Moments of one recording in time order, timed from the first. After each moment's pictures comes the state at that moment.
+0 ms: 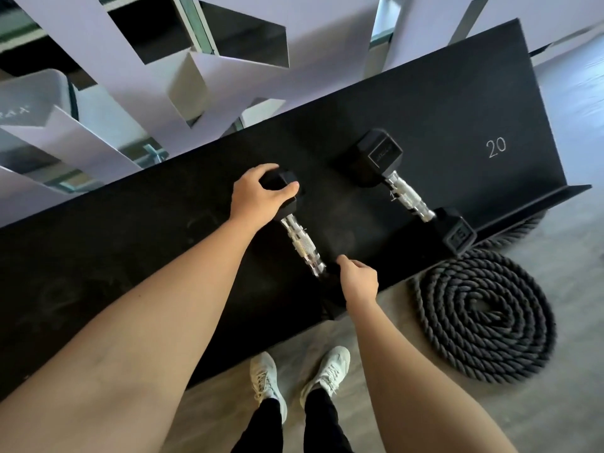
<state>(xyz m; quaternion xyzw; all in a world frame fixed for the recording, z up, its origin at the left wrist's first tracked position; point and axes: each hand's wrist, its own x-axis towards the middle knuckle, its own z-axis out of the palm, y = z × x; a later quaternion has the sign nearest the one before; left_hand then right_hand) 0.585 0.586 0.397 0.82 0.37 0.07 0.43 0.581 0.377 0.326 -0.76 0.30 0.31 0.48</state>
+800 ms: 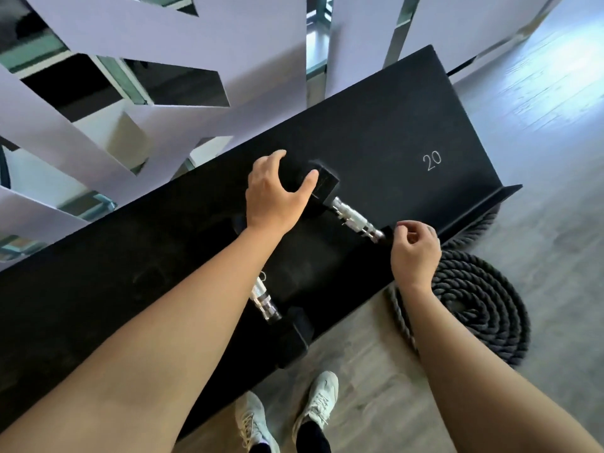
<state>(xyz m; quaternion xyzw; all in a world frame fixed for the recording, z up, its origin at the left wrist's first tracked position) 0.690 0.502 0.422 0.89 0.25 0.14 0.37 0.712 0.271 0.371 -0.87 0.13 0.00 0.48</state>
